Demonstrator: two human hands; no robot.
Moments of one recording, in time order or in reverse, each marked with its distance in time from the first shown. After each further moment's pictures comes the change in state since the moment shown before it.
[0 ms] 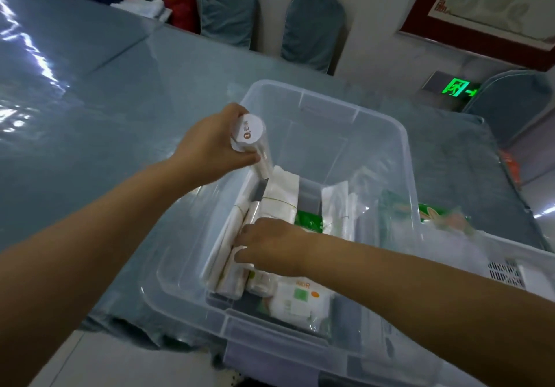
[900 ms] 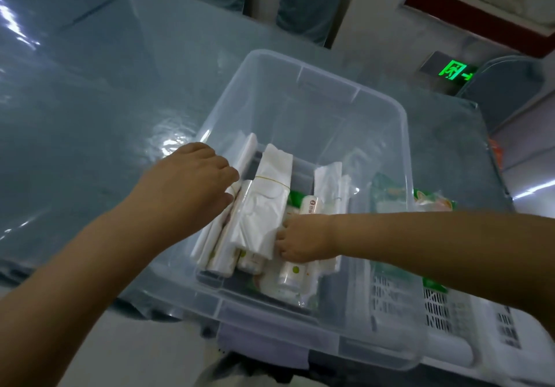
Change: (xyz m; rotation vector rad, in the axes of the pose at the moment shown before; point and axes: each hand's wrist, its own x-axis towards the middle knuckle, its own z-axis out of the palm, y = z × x) left_hand -0.079 0.017 -0.005 0.628 -0.265 0.277; right_hand -0.043 0.029 0.033 -0.401 -0.396 -0.356
